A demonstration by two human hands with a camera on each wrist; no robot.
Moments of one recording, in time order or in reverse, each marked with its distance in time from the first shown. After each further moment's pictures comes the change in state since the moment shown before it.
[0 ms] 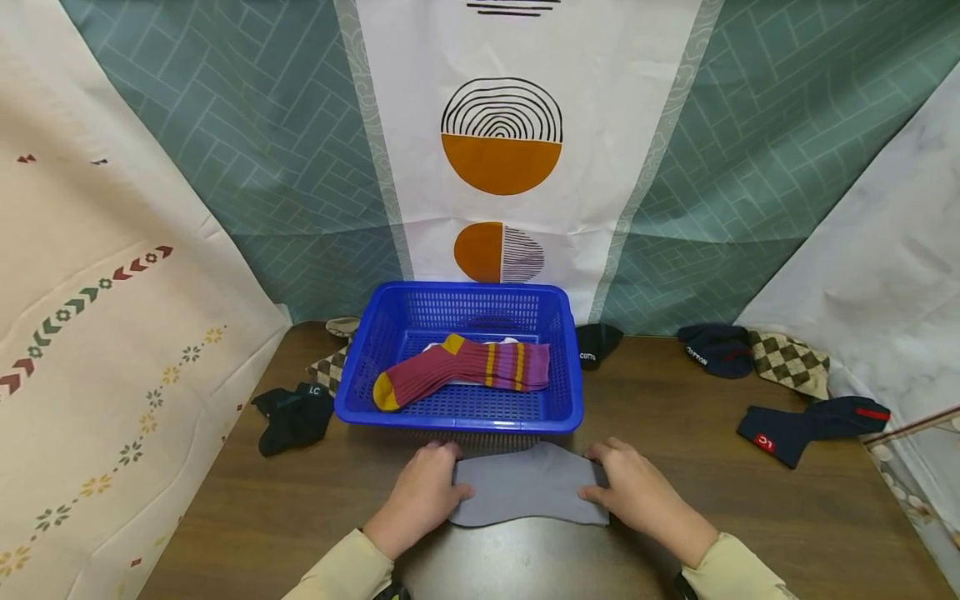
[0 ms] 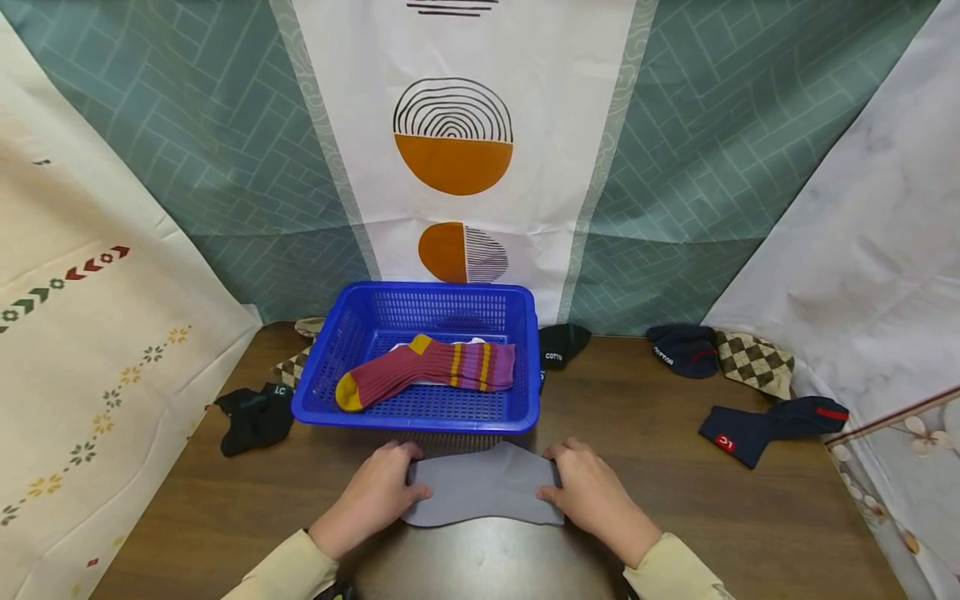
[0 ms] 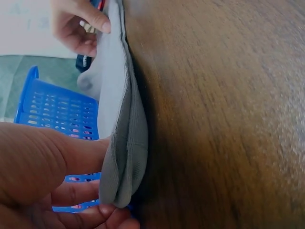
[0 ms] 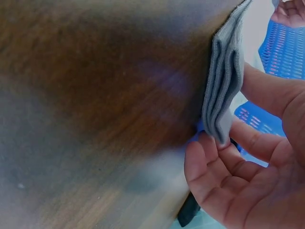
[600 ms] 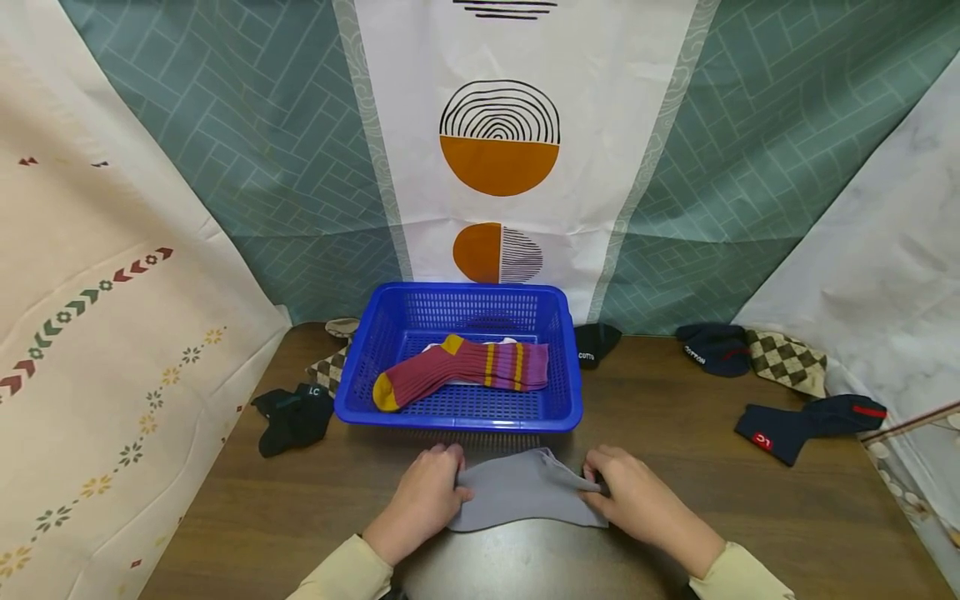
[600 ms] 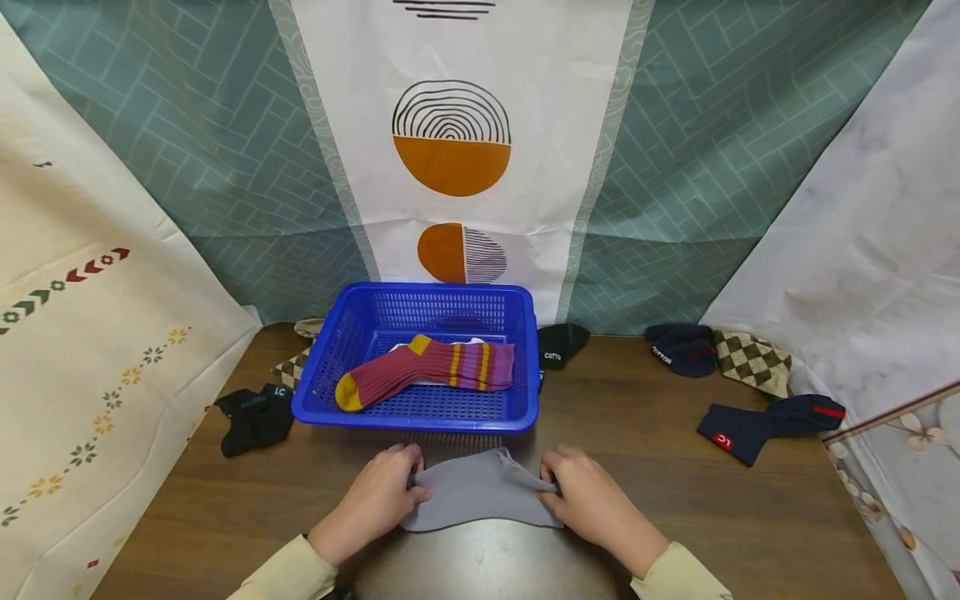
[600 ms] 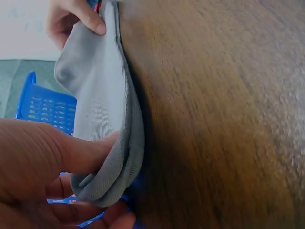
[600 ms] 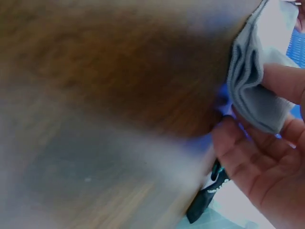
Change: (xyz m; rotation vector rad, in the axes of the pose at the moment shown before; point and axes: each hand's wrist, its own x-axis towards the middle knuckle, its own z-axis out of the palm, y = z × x) left_hand -0.005 0.001 0.002 0.018 0.024 0.076; right_hand -0.010 0.010 0.003 0.005 0.054 -0.227
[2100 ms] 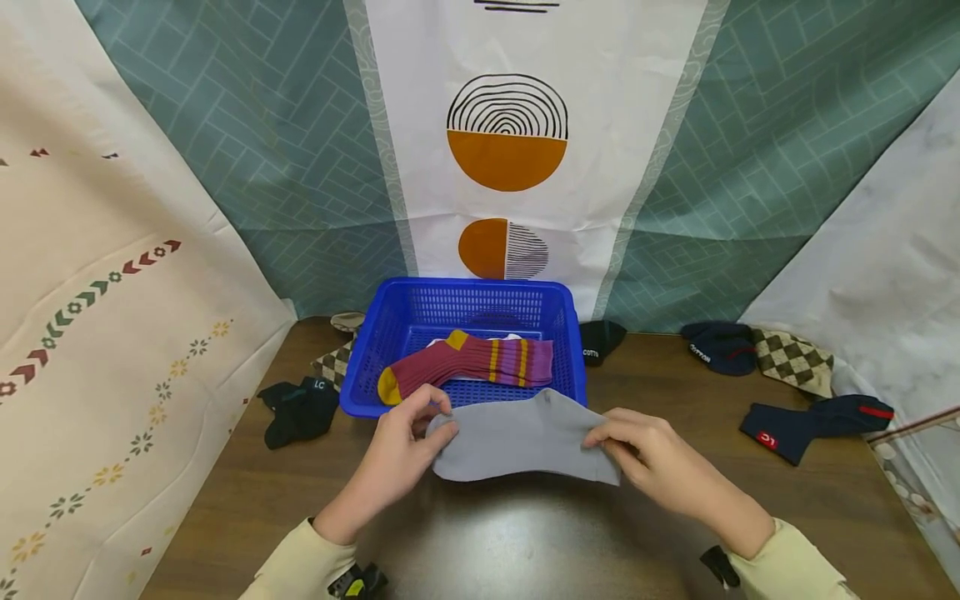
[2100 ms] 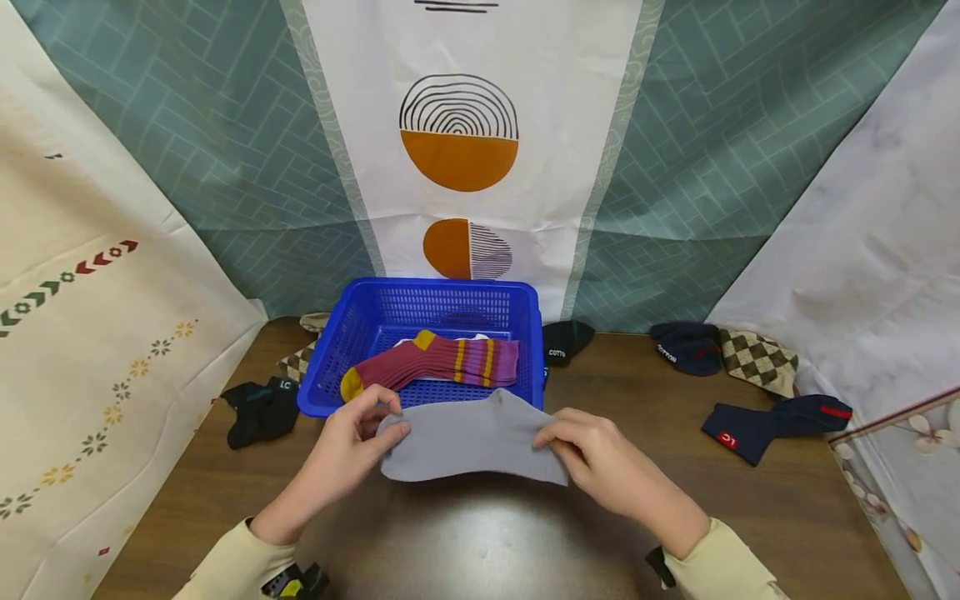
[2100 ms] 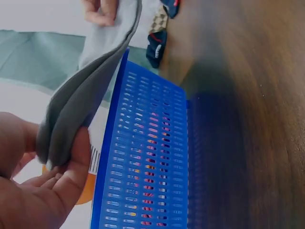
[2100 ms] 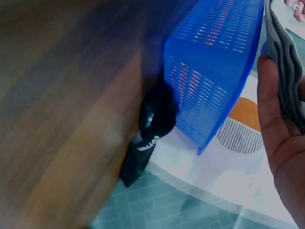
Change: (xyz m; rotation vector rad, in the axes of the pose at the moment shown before) left_hand -0.002 0.001 -0.082 -0.603 0.164 0.051; right_hand 0.005 -0.020 -0.078 0.273 0.159 -0.379
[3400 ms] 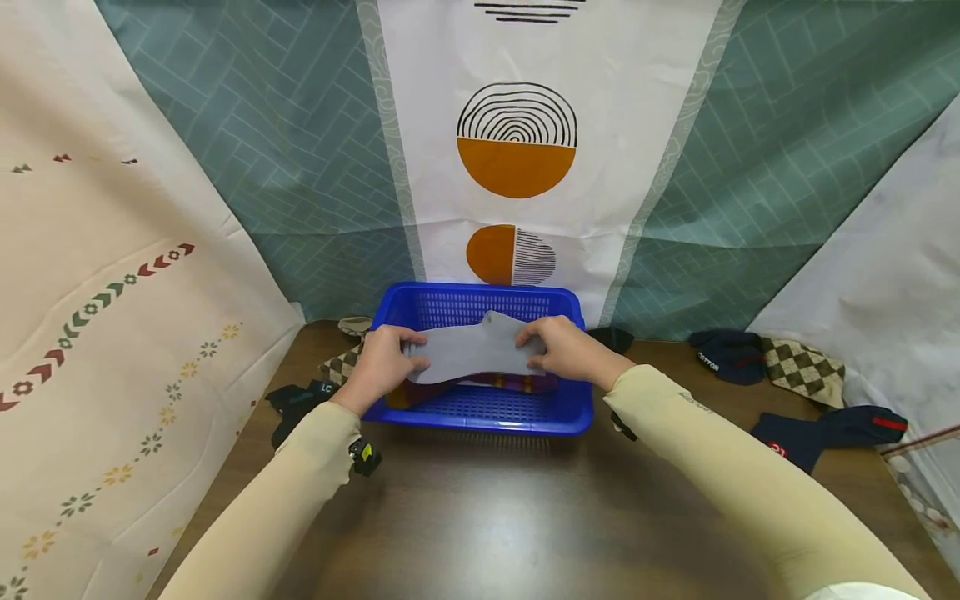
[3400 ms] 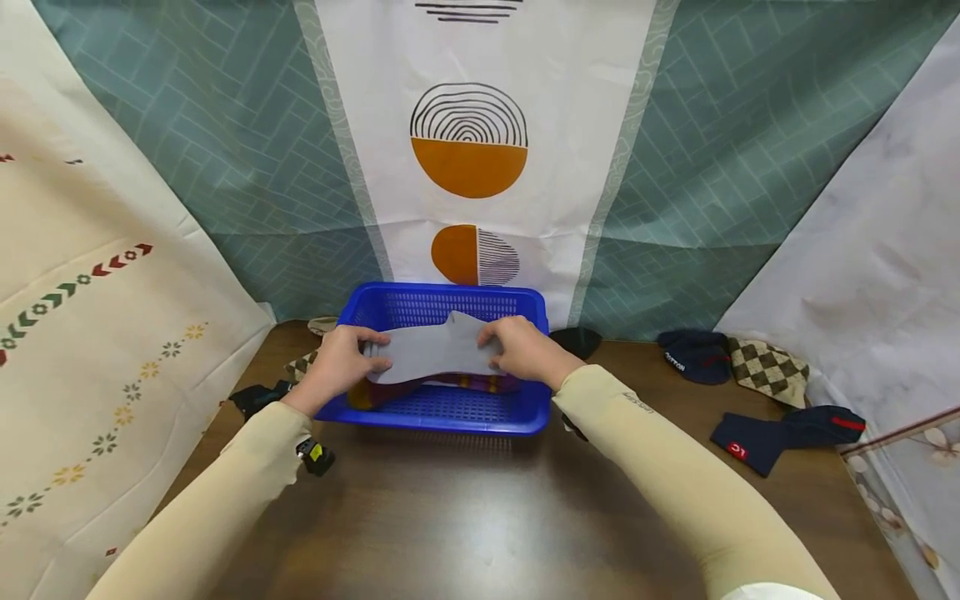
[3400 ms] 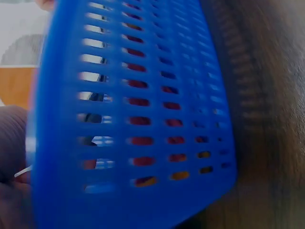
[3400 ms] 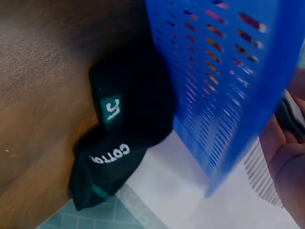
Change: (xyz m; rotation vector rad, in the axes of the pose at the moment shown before) left_hand 0.116 -0.060 -0.050 0.354 0.038 -0.094; right_hand 0.176 0.054 0.032 -0.163 -0.275 0.266
